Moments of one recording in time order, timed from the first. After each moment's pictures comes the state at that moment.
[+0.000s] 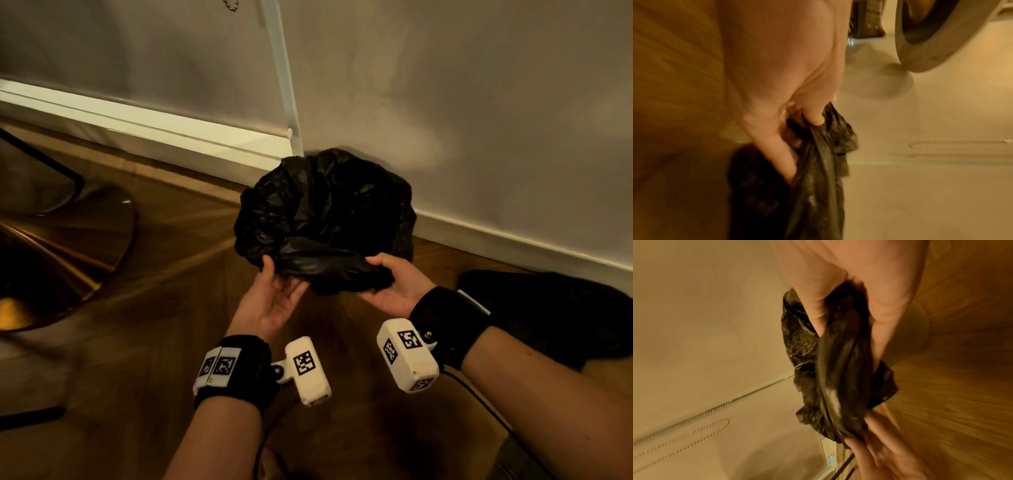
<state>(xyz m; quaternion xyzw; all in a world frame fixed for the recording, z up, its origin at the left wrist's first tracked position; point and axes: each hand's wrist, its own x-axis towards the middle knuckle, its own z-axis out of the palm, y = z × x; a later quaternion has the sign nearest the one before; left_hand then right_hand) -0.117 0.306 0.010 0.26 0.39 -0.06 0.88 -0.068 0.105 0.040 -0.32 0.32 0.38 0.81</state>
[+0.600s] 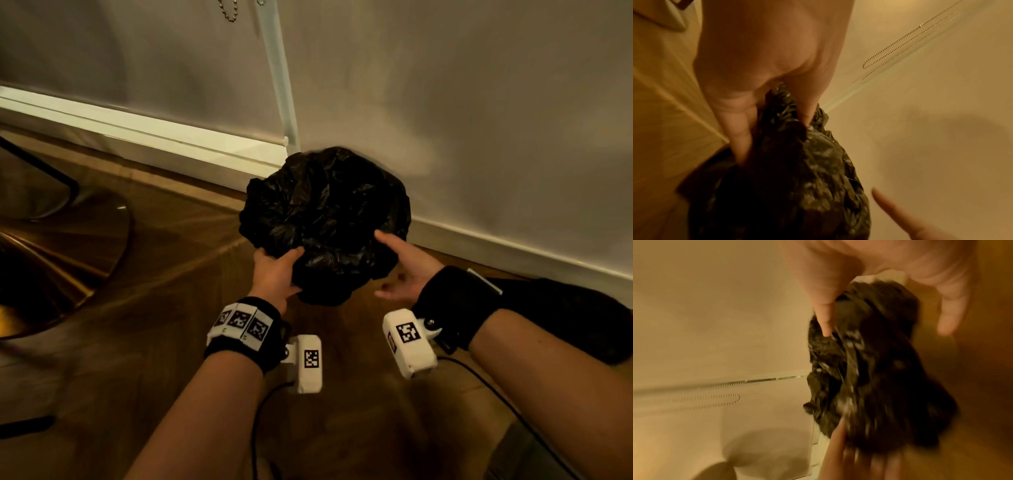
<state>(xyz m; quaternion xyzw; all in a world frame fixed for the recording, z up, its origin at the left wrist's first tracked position) -0.075 0.295 0.014 0.55 0.40 -0.04 0.73 -0.031 0.085 0.045 -0.56 0.29 0.37 0.68</state>
